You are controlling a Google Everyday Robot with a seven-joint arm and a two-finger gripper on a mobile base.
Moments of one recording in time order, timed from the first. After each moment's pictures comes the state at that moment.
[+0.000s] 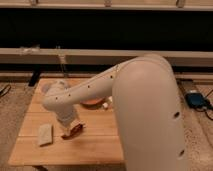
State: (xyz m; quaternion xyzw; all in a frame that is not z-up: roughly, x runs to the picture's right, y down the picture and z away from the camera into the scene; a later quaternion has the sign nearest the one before) arm -0.181 0.201 0.754 -0.33 0.11 0.21 0.91
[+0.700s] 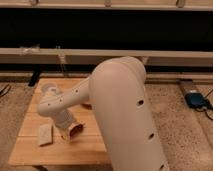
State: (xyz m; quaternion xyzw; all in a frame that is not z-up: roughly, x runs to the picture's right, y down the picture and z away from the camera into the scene) arm -0.186 0.228 0.785 -0.34 0.16 0.19 0.91
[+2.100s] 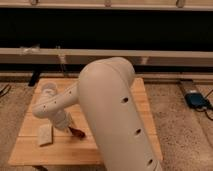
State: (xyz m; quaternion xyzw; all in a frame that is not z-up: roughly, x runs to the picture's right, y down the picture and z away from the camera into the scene) arm -0.195 0.223 0.792 -0.32 0.18 0.19 0.91
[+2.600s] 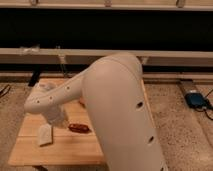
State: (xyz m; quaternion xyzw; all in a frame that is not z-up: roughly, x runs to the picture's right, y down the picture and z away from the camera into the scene) arm -0.223 0.193 0.751 -0.30 0.14 0.21 0.92
